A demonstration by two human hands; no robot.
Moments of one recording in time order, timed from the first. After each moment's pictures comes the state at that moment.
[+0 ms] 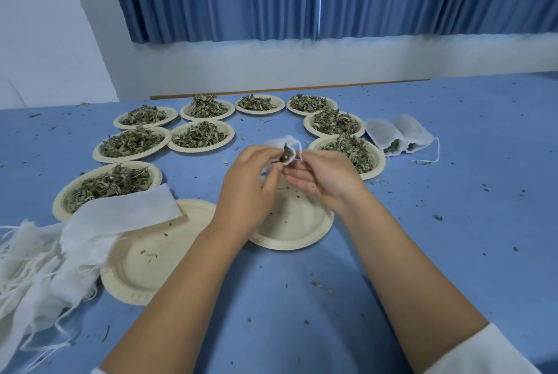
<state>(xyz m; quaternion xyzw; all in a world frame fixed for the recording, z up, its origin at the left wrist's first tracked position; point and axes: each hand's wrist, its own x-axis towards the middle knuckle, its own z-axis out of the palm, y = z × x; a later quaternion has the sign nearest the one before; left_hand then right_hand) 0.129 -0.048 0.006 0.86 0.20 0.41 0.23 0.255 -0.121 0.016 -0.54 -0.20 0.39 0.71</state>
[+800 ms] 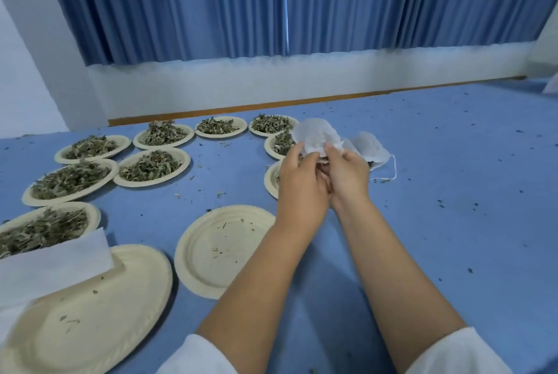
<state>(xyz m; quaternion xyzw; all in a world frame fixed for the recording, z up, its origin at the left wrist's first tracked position) 0.273 -0.115 0.016 0.86 0.18 0.36 0.30 0.351 -0.148 0.019 -0.57 -0.08 0.12 0.81</state>
